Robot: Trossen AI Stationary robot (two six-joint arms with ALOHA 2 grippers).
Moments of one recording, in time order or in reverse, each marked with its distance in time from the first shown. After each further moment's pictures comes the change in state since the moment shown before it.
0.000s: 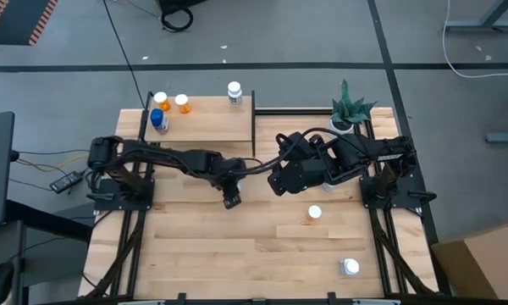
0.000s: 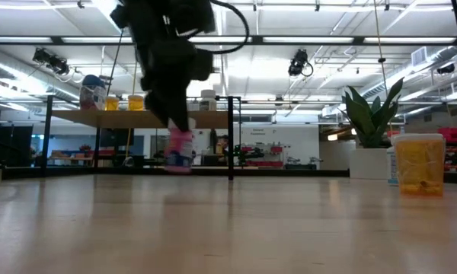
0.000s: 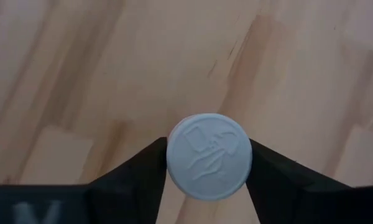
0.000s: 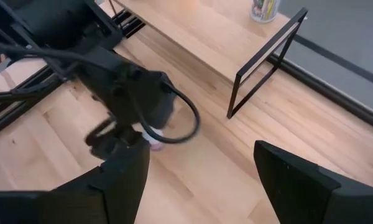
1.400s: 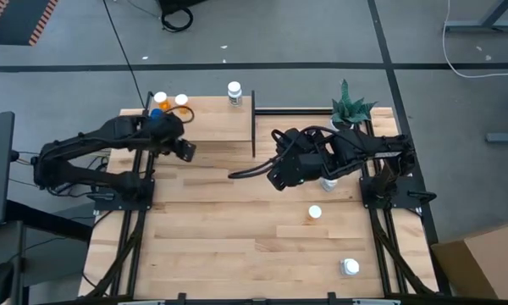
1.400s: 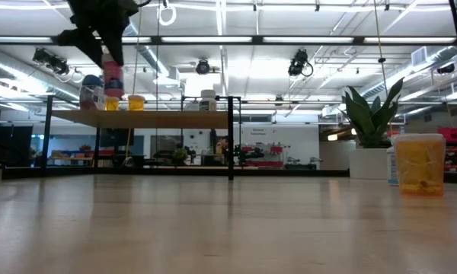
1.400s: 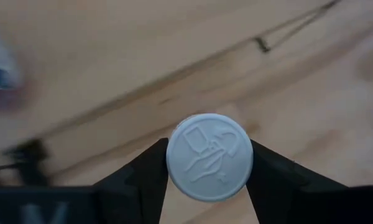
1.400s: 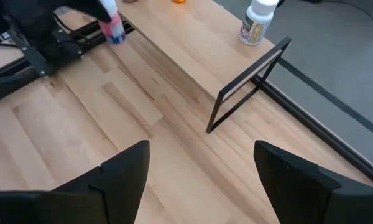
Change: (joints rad) left arm 0.289 -0.610 0.025 -0.558 -0.237 -0.391; right arm -0.037 0.000 0.000 0.003 0.040 -0.156
